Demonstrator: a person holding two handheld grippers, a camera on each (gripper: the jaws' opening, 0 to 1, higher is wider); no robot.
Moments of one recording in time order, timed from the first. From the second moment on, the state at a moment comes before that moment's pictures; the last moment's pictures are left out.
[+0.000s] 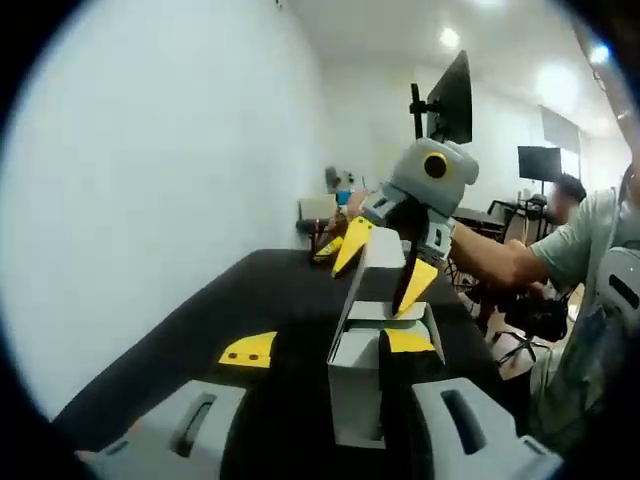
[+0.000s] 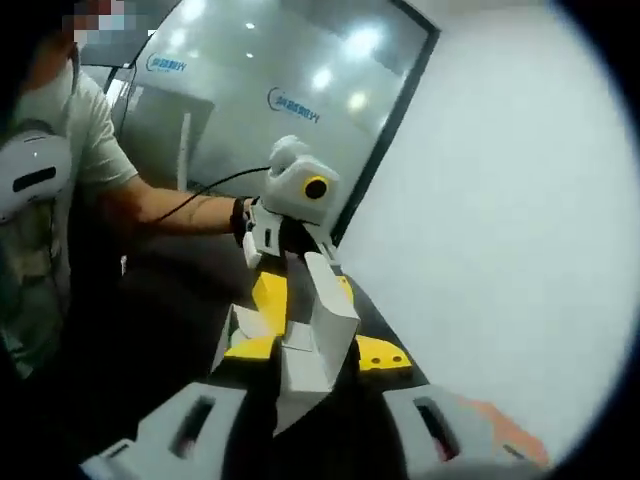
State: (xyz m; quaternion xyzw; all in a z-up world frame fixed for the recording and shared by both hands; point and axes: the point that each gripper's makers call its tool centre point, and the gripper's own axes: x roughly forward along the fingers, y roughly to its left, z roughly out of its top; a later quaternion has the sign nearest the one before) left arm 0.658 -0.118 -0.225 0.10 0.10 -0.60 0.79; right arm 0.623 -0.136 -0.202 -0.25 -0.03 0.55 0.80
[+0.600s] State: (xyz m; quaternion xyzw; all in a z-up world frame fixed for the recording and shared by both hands) left arm 0.646 -0.085 -0.218 0.03 0.04 -0.61 0.79; right arm 0.600 -0.136 -0.210 -0.21 0.06 0.60 0.77
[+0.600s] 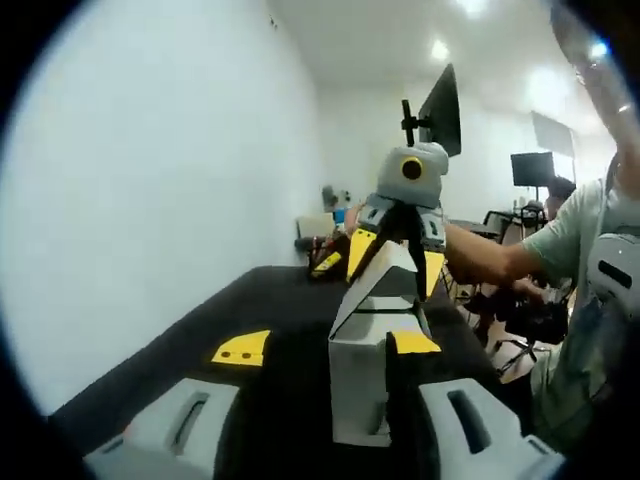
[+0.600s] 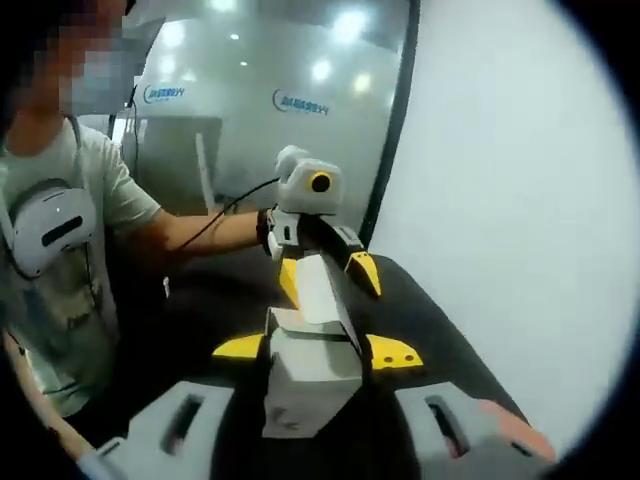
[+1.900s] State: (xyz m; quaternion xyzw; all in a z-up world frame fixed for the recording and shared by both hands) left arm 0.630 -0.138 -0.298 0.00 0.03 -0.64 0.77; right arm 0.571 -0.123 -0.192 -0.25 0.22 0.64 0.69
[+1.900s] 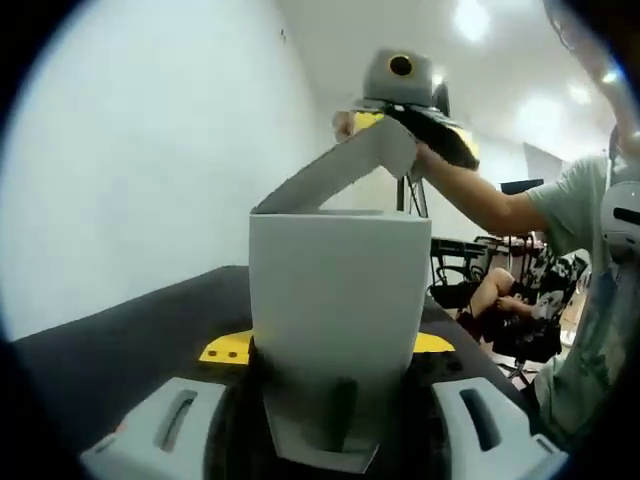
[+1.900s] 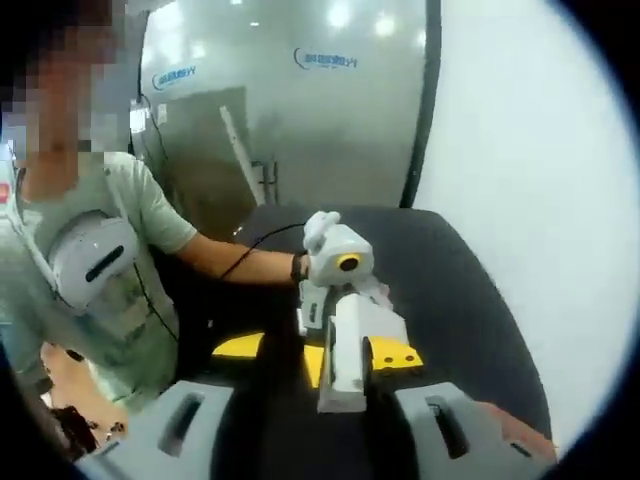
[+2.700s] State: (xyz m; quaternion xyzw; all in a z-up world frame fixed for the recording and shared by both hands) left arm 0.630 -0.141 -0.300 0.00 0.03 -0.64 0.77; right arm 0.591 -0.112 -0.221 -0.38 0.30 0.58 0.66
